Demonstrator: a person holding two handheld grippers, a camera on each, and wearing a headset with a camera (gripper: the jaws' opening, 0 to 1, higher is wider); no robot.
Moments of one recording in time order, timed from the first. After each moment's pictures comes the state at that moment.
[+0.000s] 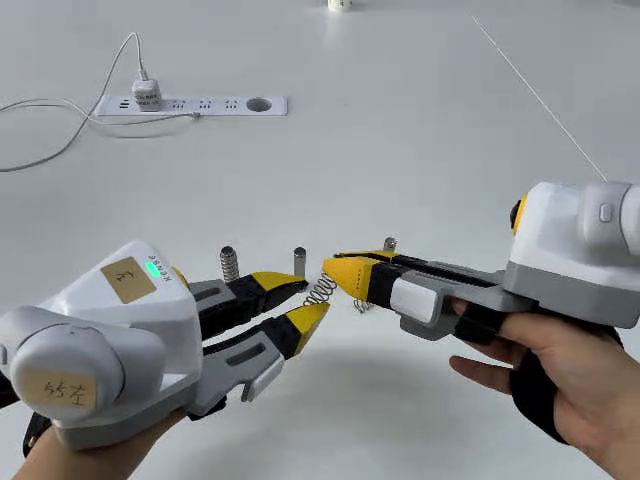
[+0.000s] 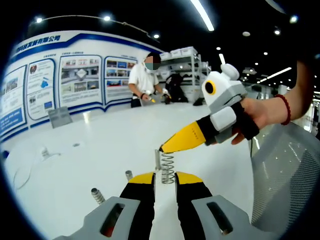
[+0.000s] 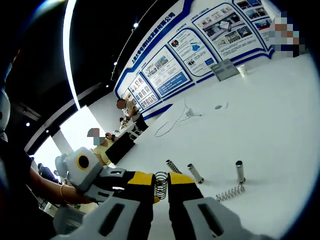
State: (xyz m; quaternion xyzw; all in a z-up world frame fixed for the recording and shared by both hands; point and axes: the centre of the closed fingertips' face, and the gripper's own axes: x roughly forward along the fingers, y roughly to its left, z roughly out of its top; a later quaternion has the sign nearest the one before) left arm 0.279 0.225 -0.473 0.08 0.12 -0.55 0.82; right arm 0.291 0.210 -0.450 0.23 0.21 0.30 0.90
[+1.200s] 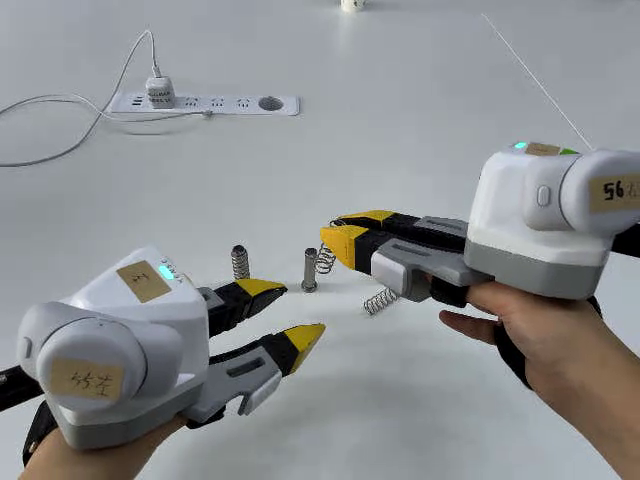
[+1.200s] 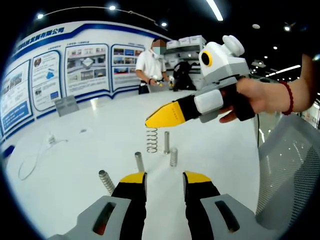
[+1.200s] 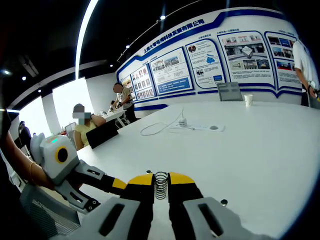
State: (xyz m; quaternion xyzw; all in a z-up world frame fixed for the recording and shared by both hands) left arm 0.286 0.243 -0.496 0.11 0.17 -0.51 0.84; right arm 0.334 0.212 -0.448 0.07 0.18 0.28 0.94
